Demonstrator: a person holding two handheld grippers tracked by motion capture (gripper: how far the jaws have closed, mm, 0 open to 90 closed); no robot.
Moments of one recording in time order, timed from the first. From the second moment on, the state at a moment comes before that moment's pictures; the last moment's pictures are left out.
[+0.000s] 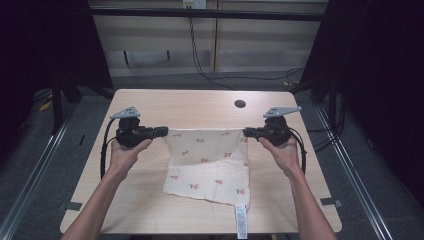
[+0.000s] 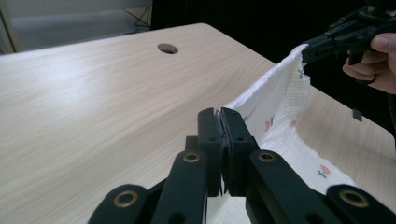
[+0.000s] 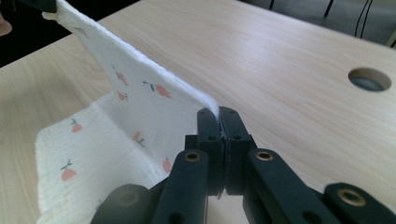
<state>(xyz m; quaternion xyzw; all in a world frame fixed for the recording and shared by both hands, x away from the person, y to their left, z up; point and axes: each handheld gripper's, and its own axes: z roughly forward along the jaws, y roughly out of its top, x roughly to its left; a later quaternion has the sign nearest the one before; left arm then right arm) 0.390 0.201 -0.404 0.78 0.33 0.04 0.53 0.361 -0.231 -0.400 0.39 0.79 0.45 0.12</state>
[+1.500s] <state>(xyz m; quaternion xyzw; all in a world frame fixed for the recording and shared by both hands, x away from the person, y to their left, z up) 0.301 0.188 -0.488 0.88 0.24 -0.02 0.40 0.245 -0.210 -0.479 0.36 0.85 0.38 0.04</state>
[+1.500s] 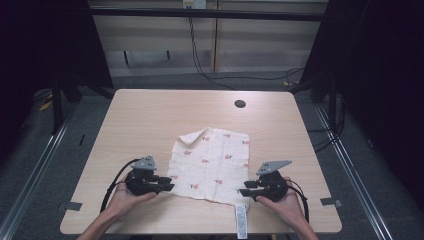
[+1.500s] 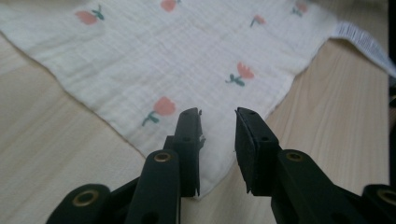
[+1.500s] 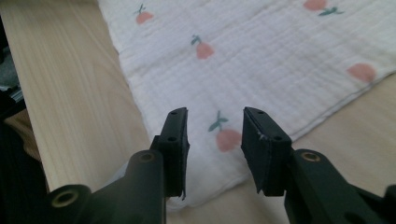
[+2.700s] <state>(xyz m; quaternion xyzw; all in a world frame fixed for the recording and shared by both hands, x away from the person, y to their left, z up) 0.255 0.189 -0.494 0.90 0.22 -0.04 0.37 0.215 -0.198 -0.492 0.32 0.88 0.35 0.03</state>
